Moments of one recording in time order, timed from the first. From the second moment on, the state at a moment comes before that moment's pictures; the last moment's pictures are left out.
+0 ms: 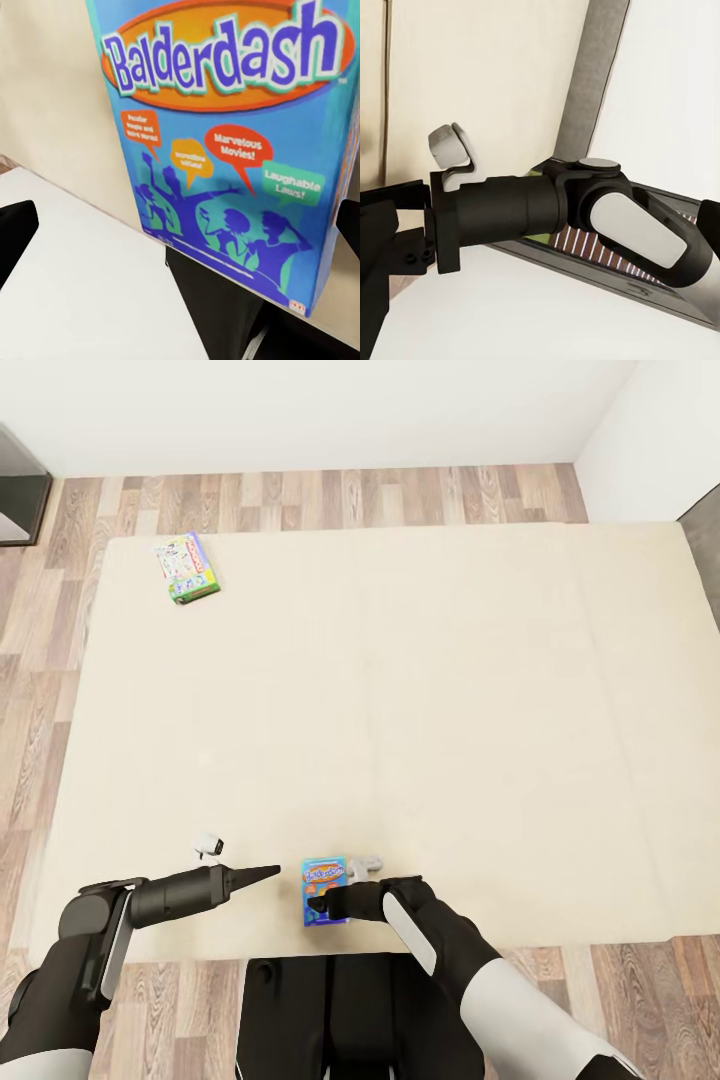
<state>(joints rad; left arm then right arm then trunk) -0.45 0.09 0.29 -1.35 -0.01 1.01 -1.46 -0.71 0.17 0.52 -0.73 -0.50 0.58 0.15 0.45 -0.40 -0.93</state>
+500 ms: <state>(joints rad) -0.45 0.09 0.29 -1.35 -0.01 1.01 -1.46 -0.71 0.17 0.52 -0.73 -0.50 0.58 0.15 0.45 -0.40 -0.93</state>
